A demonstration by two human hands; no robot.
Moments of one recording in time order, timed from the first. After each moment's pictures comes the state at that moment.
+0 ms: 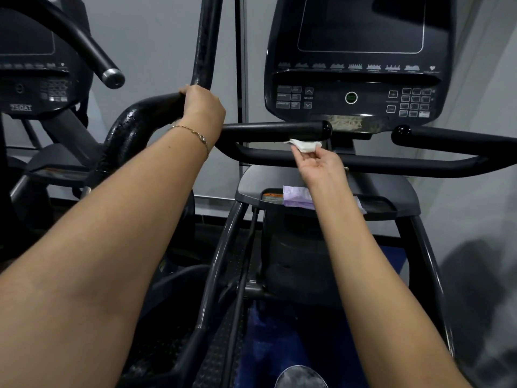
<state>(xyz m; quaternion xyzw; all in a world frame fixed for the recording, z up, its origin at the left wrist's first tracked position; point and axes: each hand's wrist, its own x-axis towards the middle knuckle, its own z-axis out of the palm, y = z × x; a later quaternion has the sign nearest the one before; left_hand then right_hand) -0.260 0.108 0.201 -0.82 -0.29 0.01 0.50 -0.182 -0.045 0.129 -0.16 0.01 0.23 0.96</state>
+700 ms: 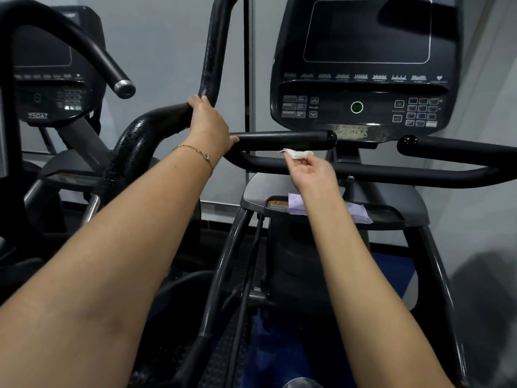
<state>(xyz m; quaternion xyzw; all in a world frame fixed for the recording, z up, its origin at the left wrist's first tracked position) -0.266 0.098 0.193 -0.82 -0.33 -0.03 0.46 -0.183 -0.028 0.129 -0.13 0.02 0.26 0.96</state>
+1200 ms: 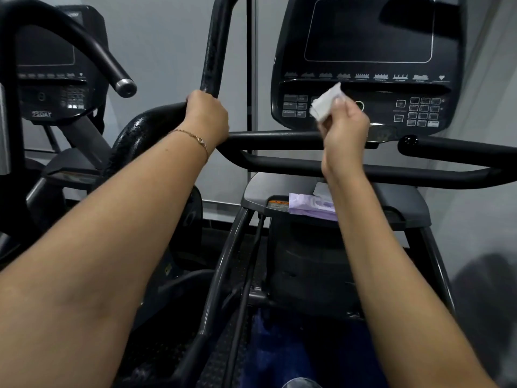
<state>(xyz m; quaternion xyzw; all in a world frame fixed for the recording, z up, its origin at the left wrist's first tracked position) -0.265 0.102 0.208 -0.85 -0.29 -0.05 0.43 -0.192 -0.060 0.170 -0.46 -0.25 -0.10 0.85</state>
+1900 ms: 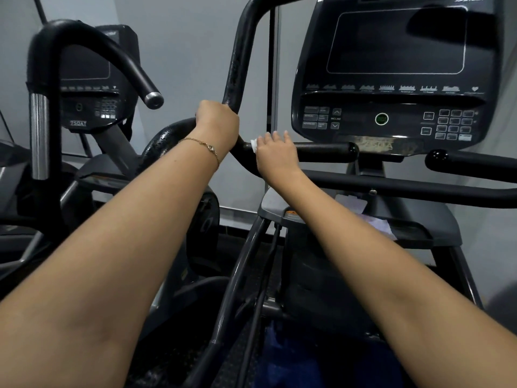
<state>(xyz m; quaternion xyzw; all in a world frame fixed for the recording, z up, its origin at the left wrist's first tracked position) -0.277 0.111 0.219 -0.86 -0.33 -0.06 0.38 -0.177 0.056 0.142 -0.84 -0.43 -0.32 0.02</state>
